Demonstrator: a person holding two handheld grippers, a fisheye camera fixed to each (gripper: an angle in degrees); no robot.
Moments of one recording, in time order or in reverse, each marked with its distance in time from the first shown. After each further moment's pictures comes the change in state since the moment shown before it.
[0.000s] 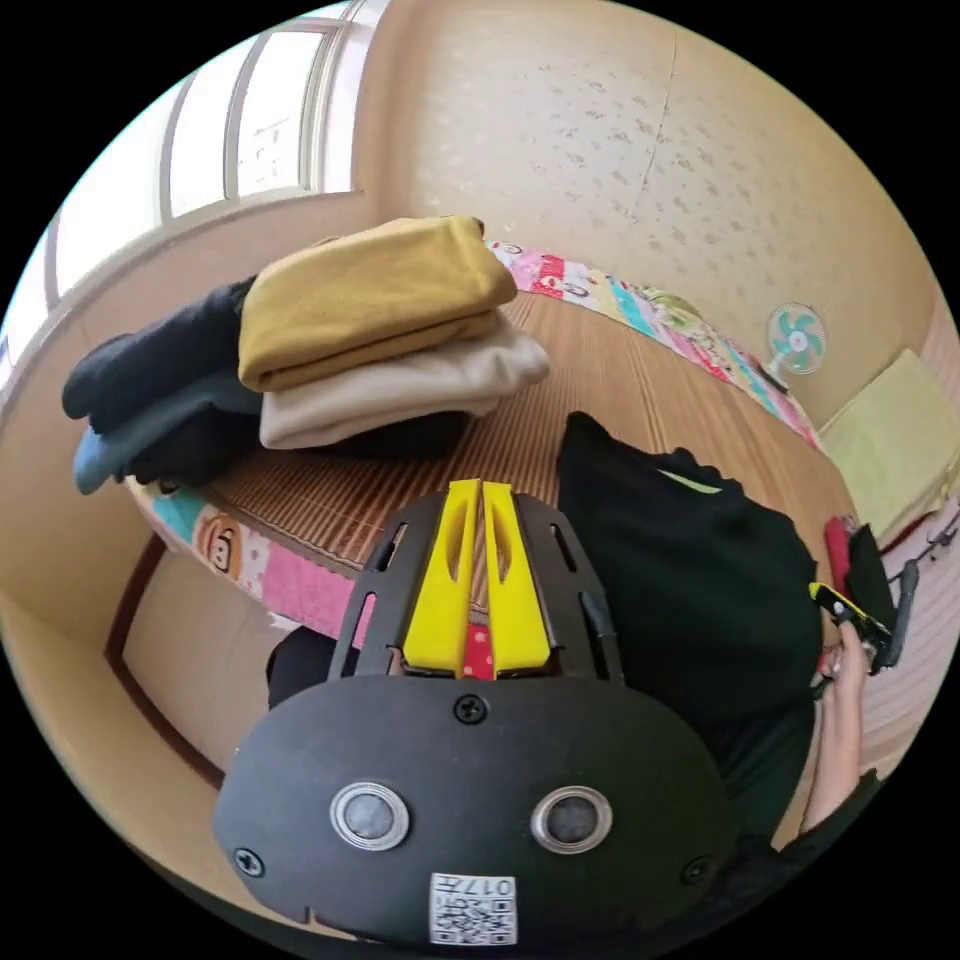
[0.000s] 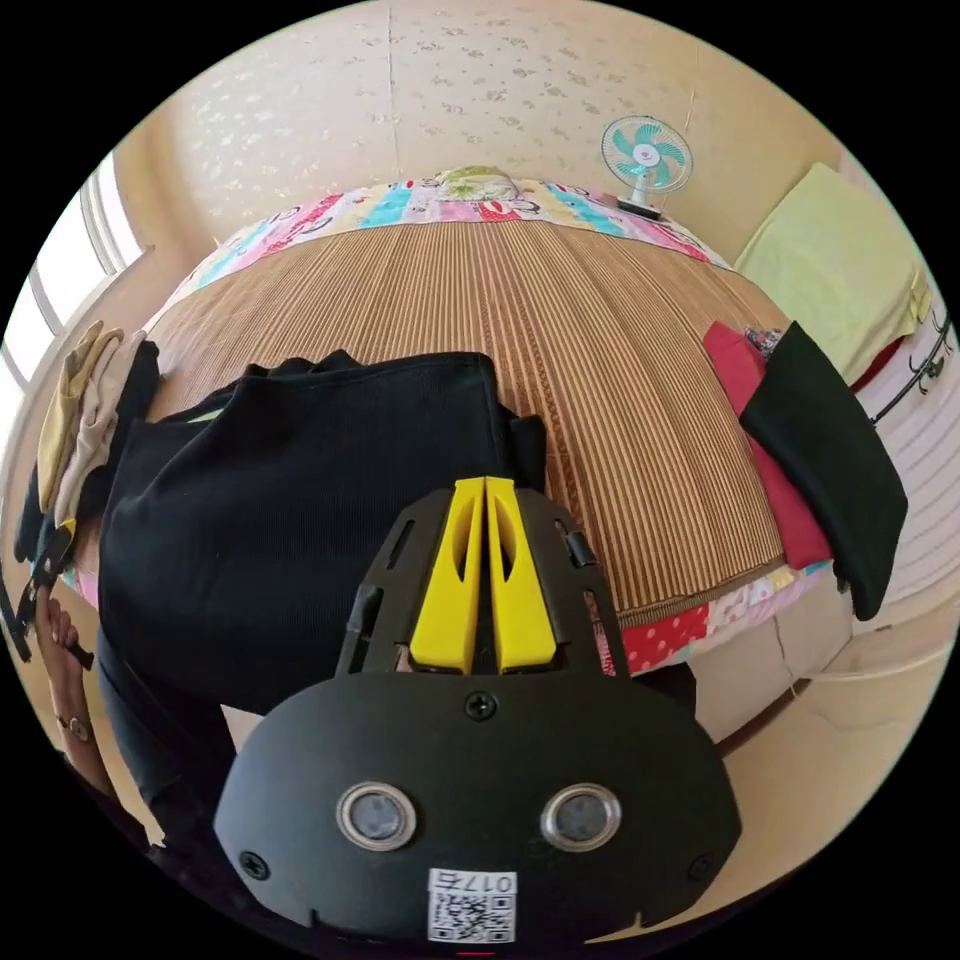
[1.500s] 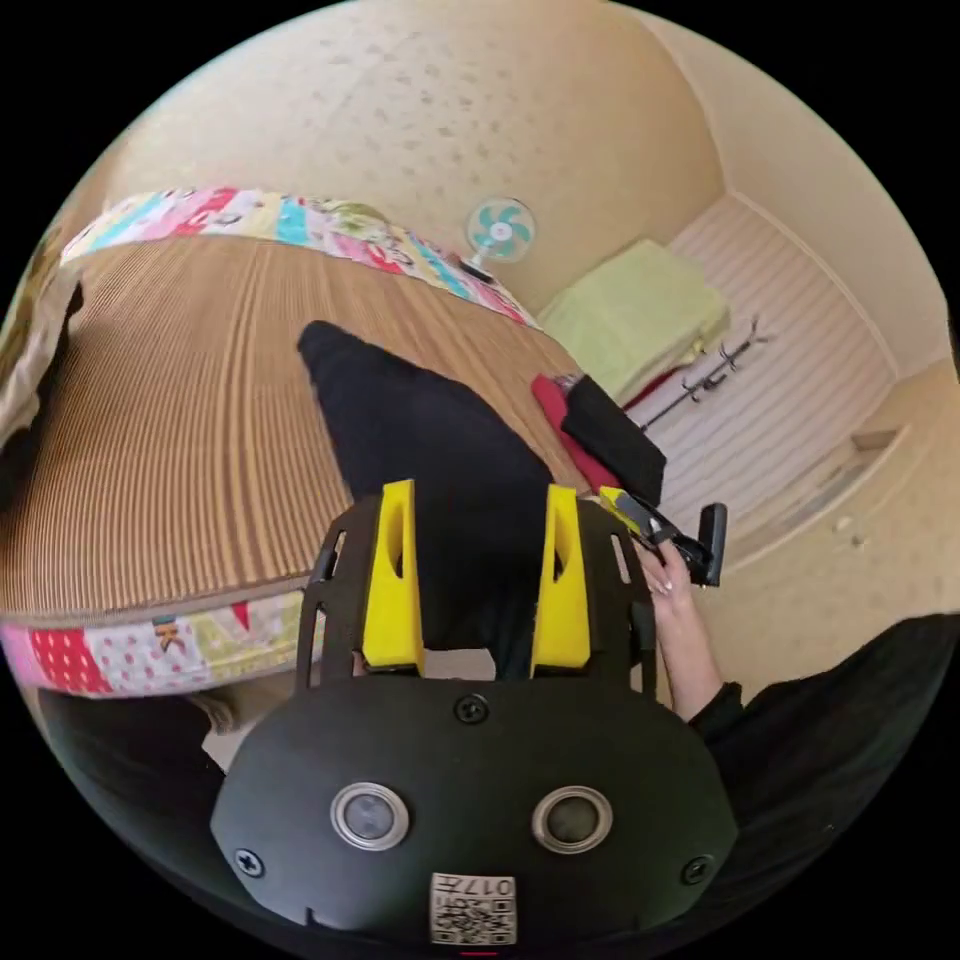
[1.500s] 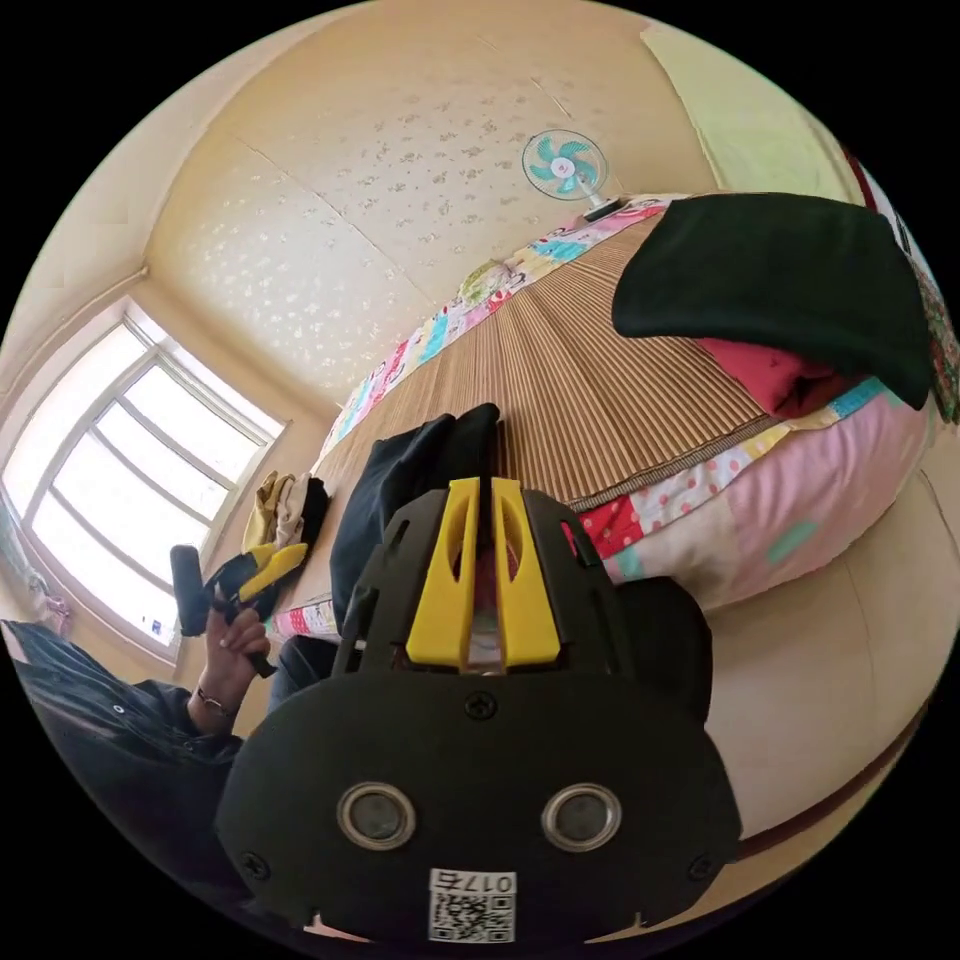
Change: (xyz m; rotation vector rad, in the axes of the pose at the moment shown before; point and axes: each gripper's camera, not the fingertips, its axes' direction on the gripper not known) left arm 0.060 0.104 0.078 -0.308 0.489 0.189; right arm 0.275 0.093 -0.109 0.204 -0.769 0.336
